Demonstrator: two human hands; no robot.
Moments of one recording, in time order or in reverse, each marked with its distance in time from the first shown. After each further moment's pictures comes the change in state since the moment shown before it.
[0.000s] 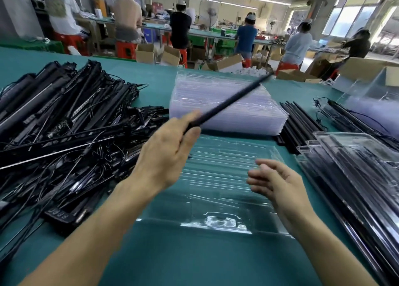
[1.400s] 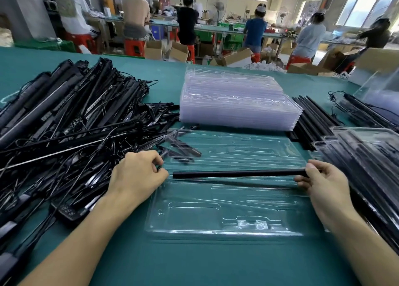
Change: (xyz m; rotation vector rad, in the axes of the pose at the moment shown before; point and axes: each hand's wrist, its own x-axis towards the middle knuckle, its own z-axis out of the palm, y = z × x) left_hand -0.051 -0.067 -0.021 0.400 -0.101 -0.439; right_hand 0.042 0.026 -0.060 -0.124 0.303 -0.059
